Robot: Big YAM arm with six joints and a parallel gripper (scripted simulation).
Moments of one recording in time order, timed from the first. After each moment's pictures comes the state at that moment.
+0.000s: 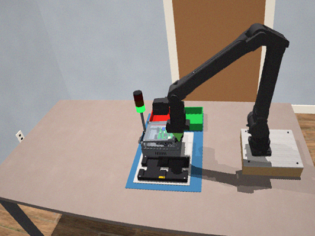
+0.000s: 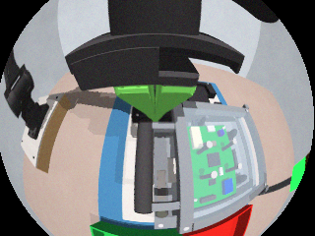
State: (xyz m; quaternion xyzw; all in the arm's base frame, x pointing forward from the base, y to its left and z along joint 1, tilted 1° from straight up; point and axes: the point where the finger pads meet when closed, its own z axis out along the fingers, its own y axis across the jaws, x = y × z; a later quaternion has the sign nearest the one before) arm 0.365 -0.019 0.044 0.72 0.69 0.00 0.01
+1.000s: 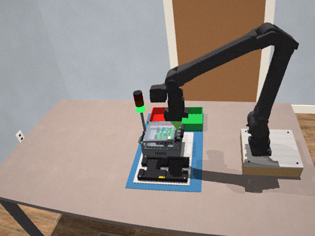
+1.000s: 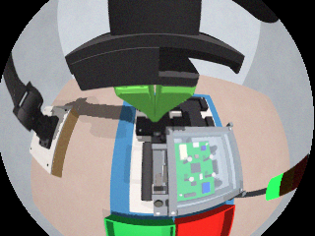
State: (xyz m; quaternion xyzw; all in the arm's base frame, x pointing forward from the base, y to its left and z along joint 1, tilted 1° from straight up) arm 0.366 -0.019 0.108 0.72 0.69 0.00 0.01
